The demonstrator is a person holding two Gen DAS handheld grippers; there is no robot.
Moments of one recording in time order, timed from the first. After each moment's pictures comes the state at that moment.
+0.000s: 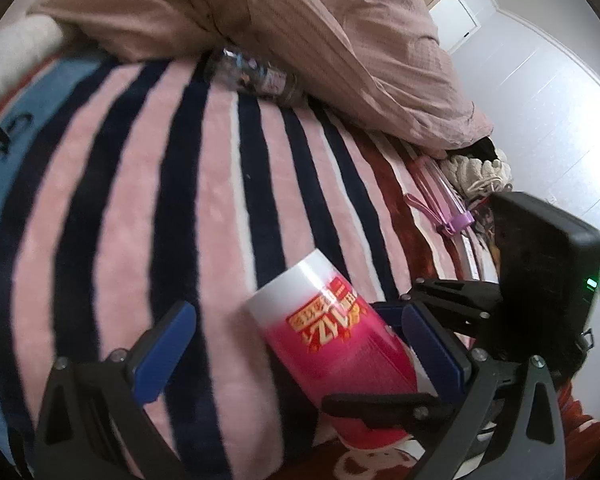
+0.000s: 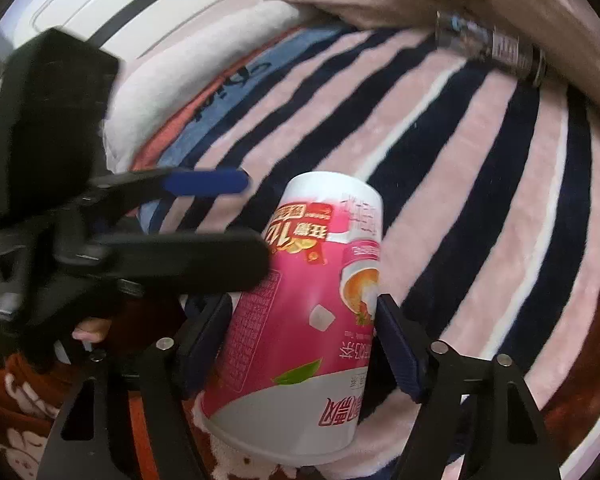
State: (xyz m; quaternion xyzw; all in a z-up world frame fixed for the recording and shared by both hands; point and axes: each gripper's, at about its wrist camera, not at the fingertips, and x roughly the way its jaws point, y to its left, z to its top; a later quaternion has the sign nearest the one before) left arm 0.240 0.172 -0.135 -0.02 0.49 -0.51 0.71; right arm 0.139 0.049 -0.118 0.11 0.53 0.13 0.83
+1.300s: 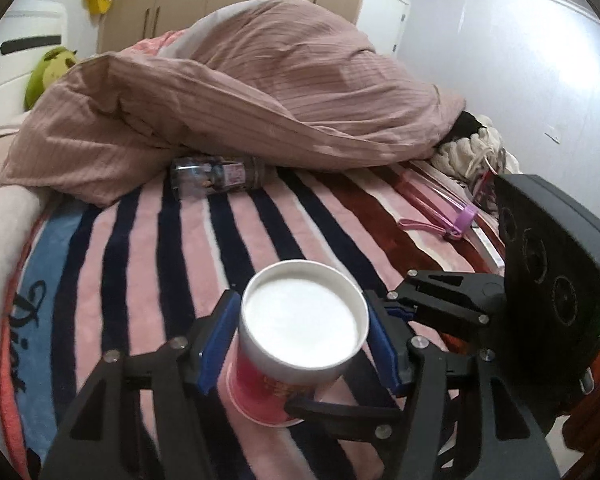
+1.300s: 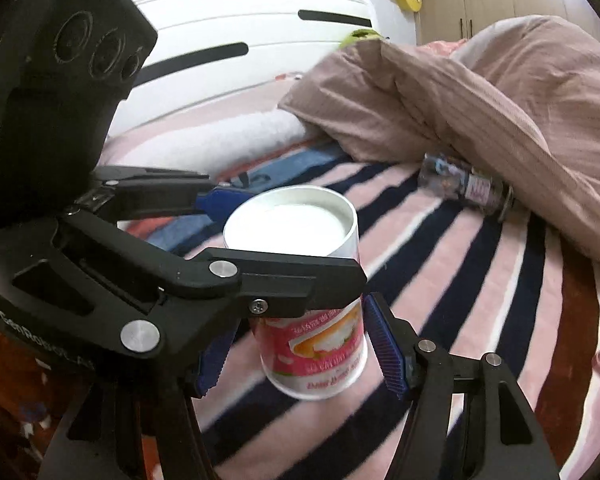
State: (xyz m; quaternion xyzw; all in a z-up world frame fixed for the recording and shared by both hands) left arm 0.218 0.144 -0.085 0.10 0.31 -0.54 0.78; right arm 0.126 0.064 -0.099 0.02 0.34 0.08 0.94
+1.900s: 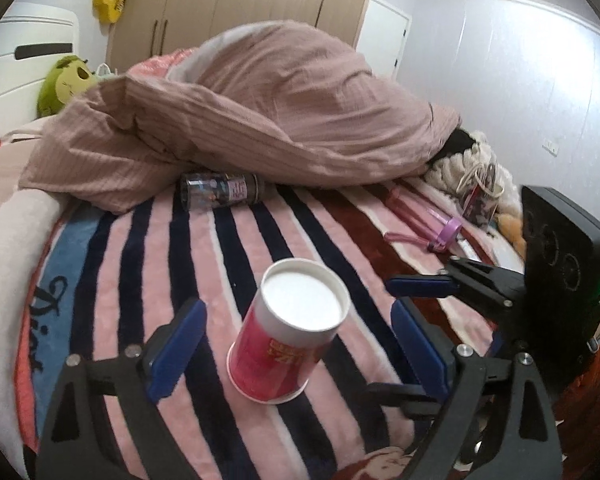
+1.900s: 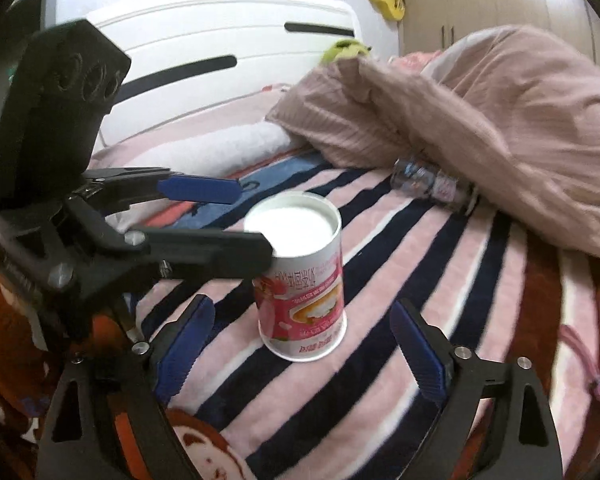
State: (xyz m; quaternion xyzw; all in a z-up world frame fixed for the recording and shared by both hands) left arm 0.194 0.179 -0.053 0.08 0.29 -0.53 0.79; right arm 0.074 0.069 -0.065 0.01 0.32 0.04 0.95
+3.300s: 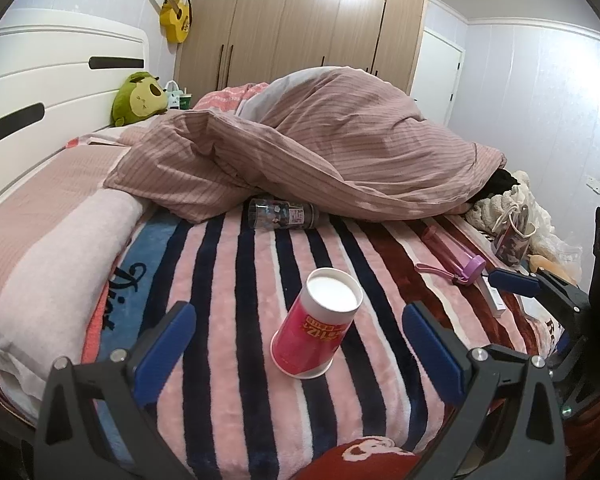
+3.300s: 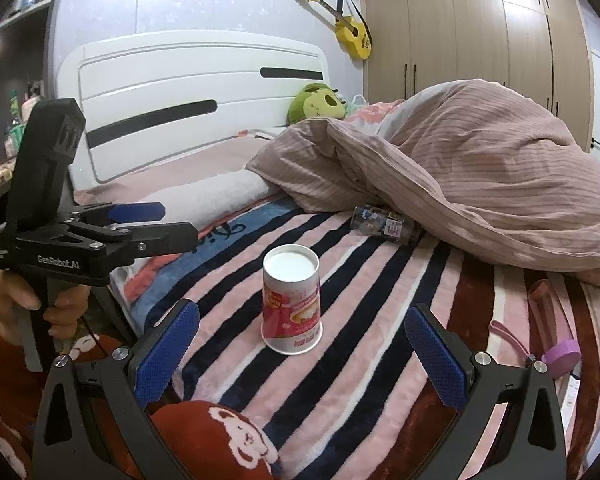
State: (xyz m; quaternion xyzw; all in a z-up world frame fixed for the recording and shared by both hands) left arm 0.155 0.239 -0.019 0.04 0.27 -0.43 0.86; right arm -0.004 0.087 0.000 0.01 0.26 -0.02 0.96
